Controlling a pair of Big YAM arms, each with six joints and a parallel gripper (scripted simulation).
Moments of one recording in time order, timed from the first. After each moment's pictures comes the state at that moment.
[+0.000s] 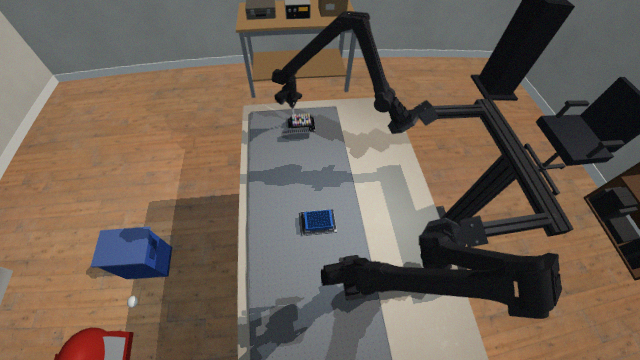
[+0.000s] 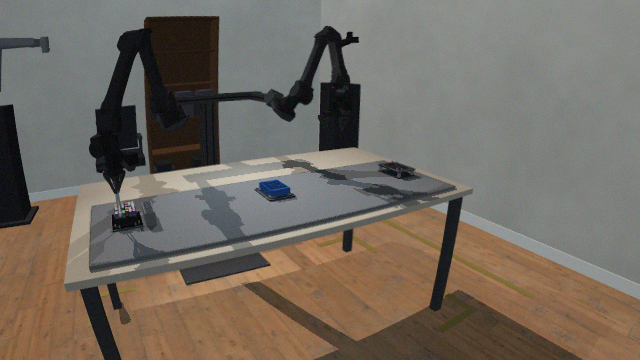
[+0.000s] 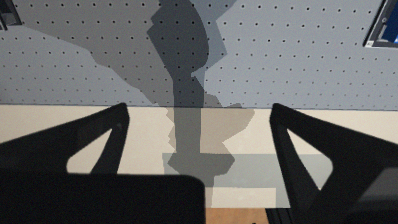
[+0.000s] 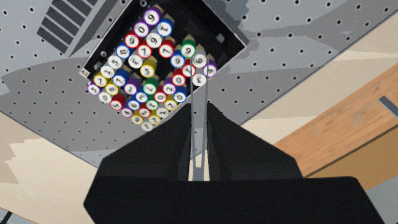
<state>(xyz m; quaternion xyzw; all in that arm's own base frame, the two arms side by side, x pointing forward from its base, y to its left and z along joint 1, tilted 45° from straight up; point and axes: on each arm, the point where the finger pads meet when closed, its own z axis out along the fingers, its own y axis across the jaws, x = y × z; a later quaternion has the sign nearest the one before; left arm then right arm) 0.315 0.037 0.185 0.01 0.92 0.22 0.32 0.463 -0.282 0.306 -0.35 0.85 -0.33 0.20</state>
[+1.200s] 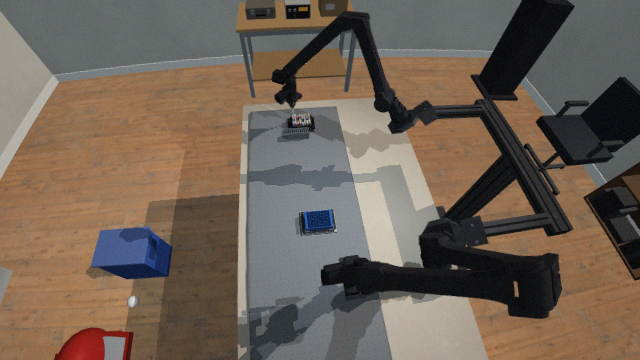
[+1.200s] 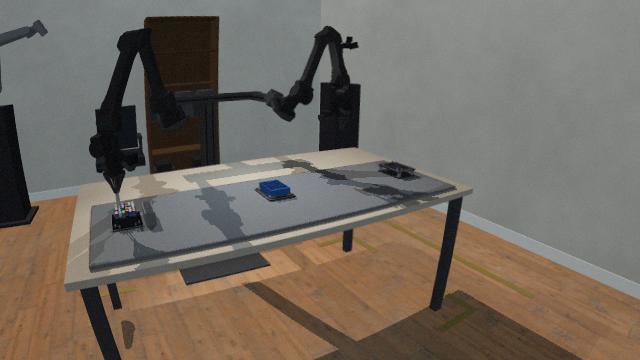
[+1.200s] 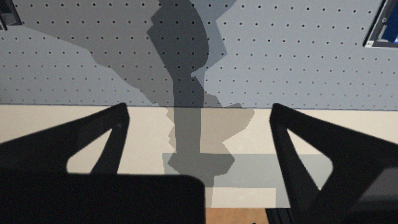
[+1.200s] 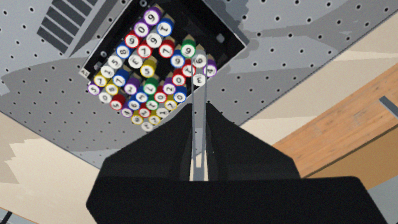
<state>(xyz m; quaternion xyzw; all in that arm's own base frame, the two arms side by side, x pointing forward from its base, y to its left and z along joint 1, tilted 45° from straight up) 0.315 0.037 0.185 0.01 0.92 0.22 0.32 0.463 -0.282 0.306 -0.35 0.85 -0.33 0.20</state>
